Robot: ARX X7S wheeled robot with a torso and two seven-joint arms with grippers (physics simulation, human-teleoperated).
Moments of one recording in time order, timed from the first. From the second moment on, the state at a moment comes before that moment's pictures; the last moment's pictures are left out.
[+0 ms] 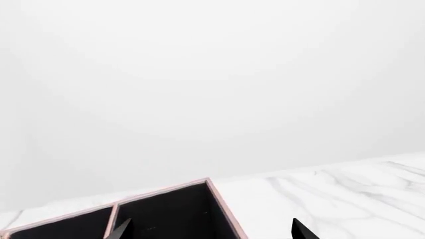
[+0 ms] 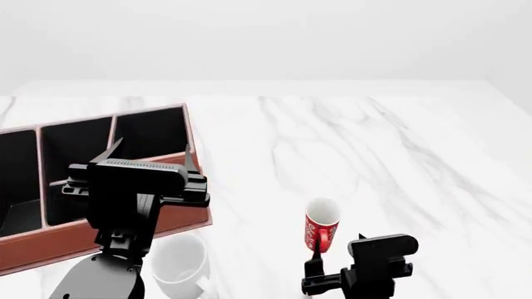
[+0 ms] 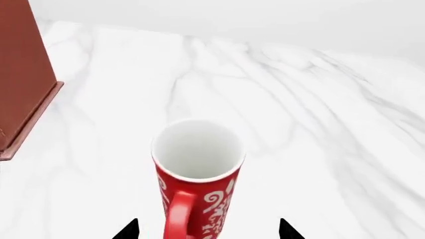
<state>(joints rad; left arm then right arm) -0.31 -0.25 0.15 0.66 -0.15 -0.78 -0.23 0.04 0.28 -0.26 -0.31 0.28 0.56 0.23</state>
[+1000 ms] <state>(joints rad) -0.32 -0.27 0.17 0.65 -0.17 -0.78 -0.25 0.11 0.25 -0.34 -0.14 0.26 0.51 0.21</state>
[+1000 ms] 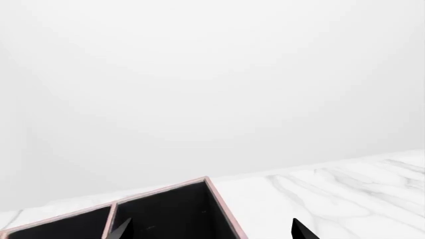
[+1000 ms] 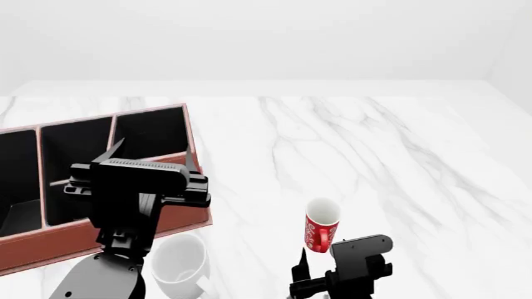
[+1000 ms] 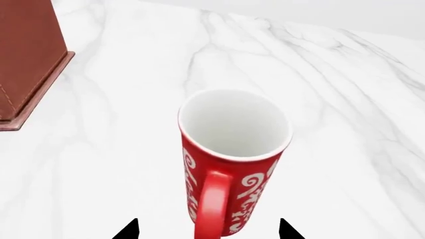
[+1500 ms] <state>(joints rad) -0.32 -0.27 0.18 0.64 -0.18 -0.77 -0.26 0.16 0.23 -0.36 -0.03 0.25 0.48 0.21</state>
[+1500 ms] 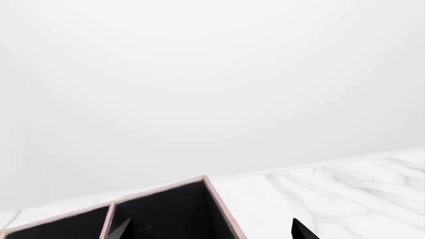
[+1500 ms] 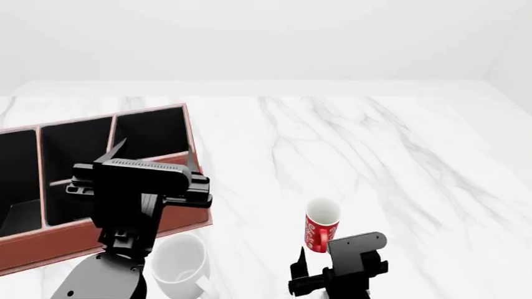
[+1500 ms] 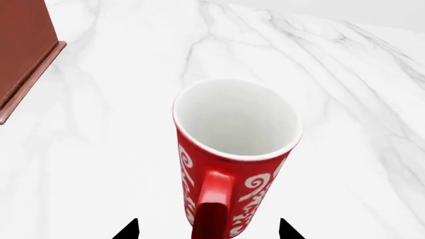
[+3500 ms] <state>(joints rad) -0.33 -0.30 0.19 0.63 -0.21 -0.76 -0.29 0.66 0.09 -0.63 0.35 0.29 0.50 -0.12</state>
